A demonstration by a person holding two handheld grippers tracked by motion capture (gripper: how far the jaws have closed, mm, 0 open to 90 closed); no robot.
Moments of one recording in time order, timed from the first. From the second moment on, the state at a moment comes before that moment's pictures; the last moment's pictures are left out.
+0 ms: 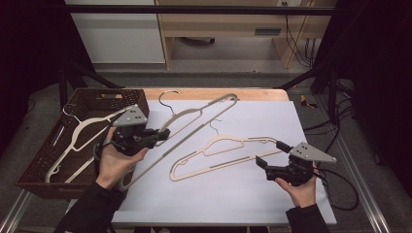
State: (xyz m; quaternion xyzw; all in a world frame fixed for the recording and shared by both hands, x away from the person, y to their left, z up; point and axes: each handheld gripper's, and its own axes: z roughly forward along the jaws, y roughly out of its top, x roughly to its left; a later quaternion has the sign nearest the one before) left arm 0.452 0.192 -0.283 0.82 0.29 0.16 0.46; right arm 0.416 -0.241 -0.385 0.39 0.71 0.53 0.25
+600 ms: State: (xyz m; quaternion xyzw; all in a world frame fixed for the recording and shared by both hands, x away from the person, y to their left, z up) left arm 0.478 0.283 -0.260 0.81 0.32 0.20 0.45; right arm 0.414 -0.252 -0.391 0.41 0.71 0.51 0.26
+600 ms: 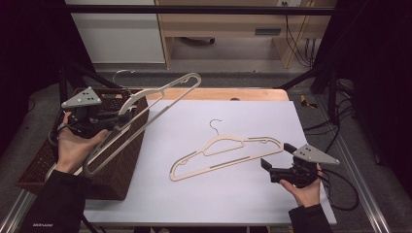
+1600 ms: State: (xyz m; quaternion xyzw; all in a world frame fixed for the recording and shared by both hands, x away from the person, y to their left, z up) left arm 0.507 0.412 -0.295 0.79 0.41 0.21 0.42; right arm 0.416 -0.250 -0.392 0.41 0.72 0.50 0.26
